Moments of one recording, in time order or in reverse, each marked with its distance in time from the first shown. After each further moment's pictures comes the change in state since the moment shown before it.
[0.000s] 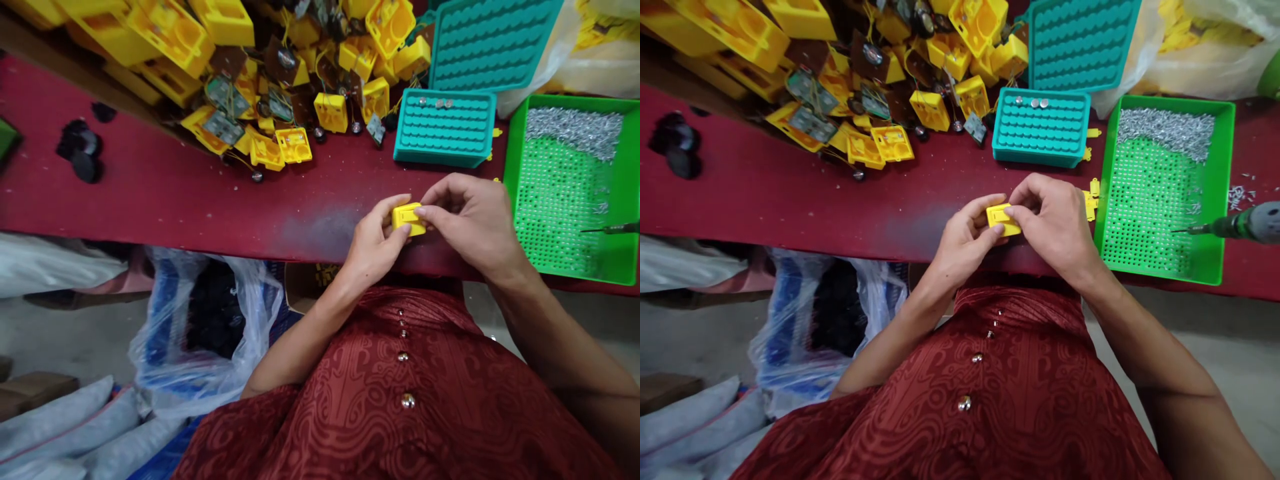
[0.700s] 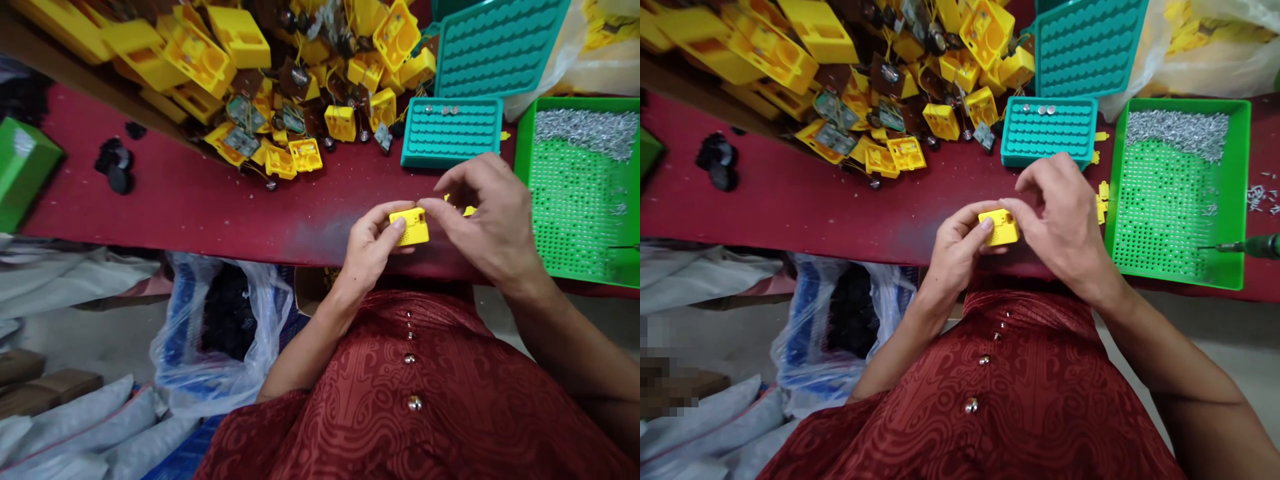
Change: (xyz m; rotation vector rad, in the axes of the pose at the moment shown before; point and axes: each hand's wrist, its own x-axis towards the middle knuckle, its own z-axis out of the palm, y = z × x) left_hand -0.009 0.019 -0.009 -0.161 0.060 -0.060; right_hand -0.002 -0.012 -0.006 -0.162 0.091 -0.292
